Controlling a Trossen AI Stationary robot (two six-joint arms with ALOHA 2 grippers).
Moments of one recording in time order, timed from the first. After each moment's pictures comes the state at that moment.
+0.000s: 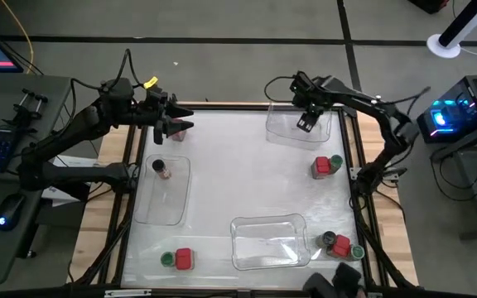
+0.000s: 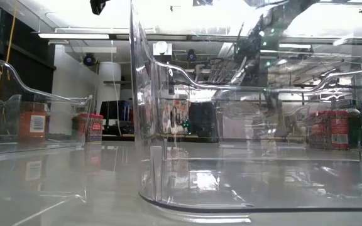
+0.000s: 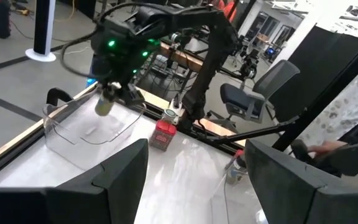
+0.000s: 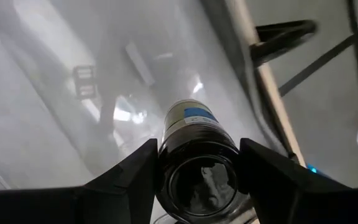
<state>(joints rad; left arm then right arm) 0.50 0.91 1.11 -0.40 0.42 -0.31 -0.78 1.67 1.35 -1.11 0.29 -0.27</state>
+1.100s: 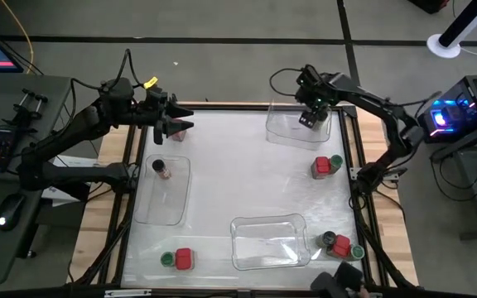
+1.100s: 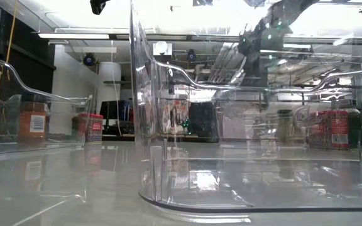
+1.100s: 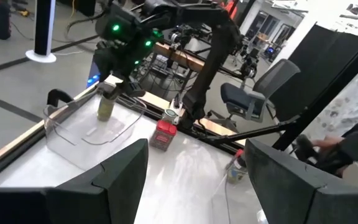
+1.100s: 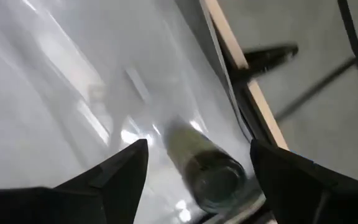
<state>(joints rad) 0.50 0.91 1.11 -0.40 0.42 -0.30 -0.81 1.59 1.35 -1.05 0.20 -0.30</state>
